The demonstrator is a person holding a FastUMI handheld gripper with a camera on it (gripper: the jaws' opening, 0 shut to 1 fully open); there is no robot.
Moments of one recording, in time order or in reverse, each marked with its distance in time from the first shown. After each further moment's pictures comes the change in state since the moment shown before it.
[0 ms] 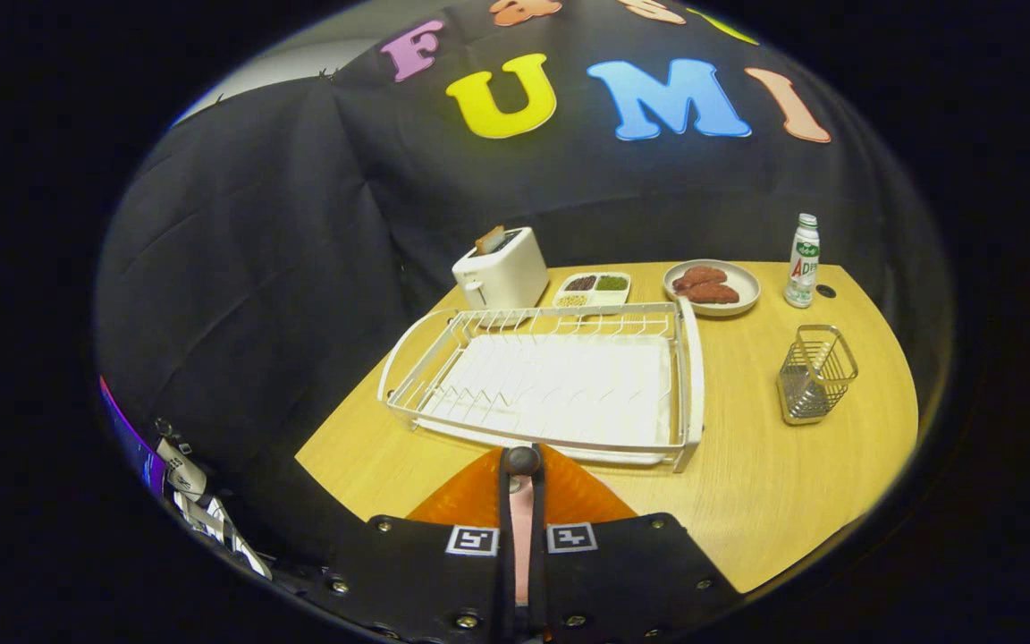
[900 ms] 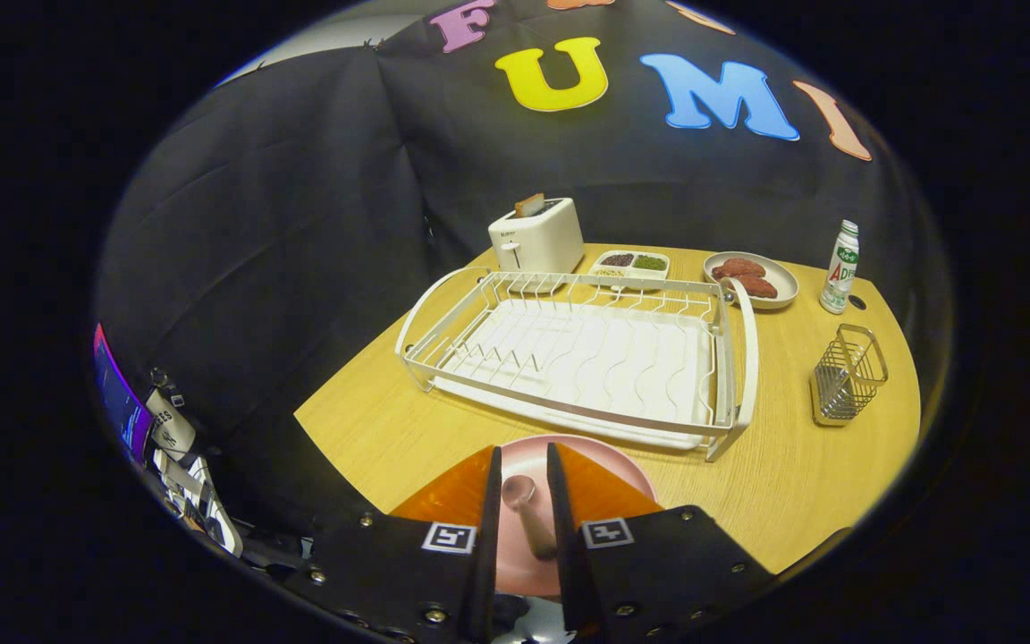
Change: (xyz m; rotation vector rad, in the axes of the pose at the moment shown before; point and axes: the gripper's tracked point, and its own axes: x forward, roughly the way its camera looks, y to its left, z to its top) arm 0.007 0.007 -0.010 -0.095 0.008 0.028
